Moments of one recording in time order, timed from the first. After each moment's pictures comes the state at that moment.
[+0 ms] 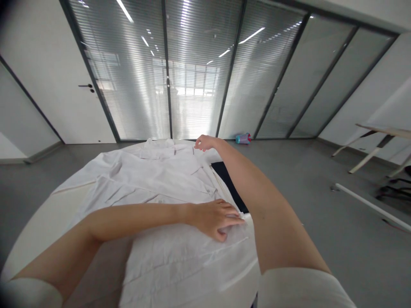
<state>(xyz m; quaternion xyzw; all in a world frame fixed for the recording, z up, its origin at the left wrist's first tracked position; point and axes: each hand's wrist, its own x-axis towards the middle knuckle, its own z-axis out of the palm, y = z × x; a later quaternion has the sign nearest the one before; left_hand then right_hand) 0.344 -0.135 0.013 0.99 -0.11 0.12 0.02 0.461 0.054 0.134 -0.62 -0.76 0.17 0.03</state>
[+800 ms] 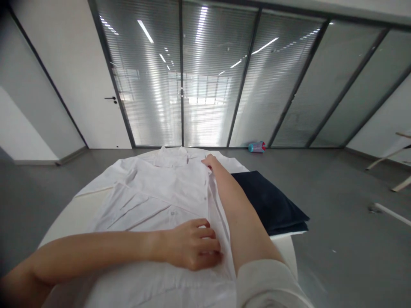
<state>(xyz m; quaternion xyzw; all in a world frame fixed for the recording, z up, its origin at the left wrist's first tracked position) 0.241 -0.155 0.037 0.95 -0.07 0.26 -0.13 0.416 0.110 0.048 -0.76 -0.63 0.14 0.09</state>
